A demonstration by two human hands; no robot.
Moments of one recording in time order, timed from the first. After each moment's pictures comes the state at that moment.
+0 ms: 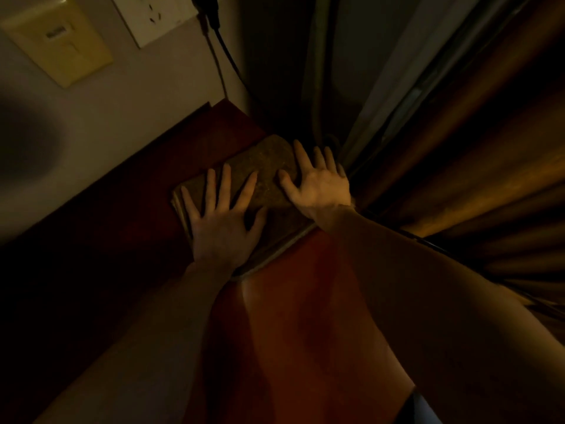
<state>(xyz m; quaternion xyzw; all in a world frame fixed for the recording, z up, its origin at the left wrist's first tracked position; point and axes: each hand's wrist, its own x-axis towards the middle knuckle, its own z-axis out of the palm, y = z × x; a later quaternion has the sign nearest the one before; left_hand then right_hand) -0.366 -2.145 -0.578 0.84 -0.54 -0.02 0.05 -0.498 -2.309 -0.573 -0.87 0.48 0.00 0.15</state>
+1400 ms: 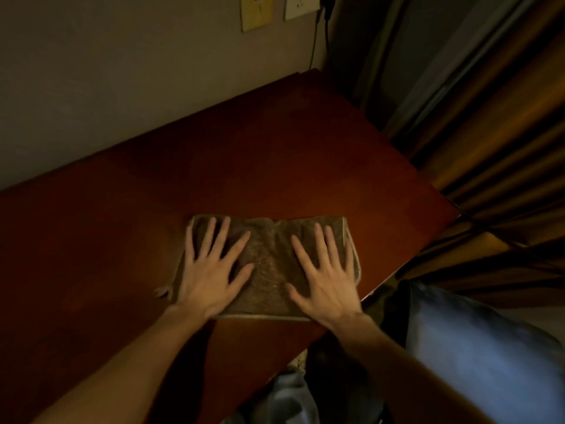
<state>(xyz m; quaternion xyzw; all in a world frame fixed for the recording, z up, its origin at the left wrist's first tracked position) -0.411 -1.742 -0.556 0.83 -0.55 -0.07 0.02 -0.628 -1.890 -0.540 -0.95 0.30 0.03 0.05</state>
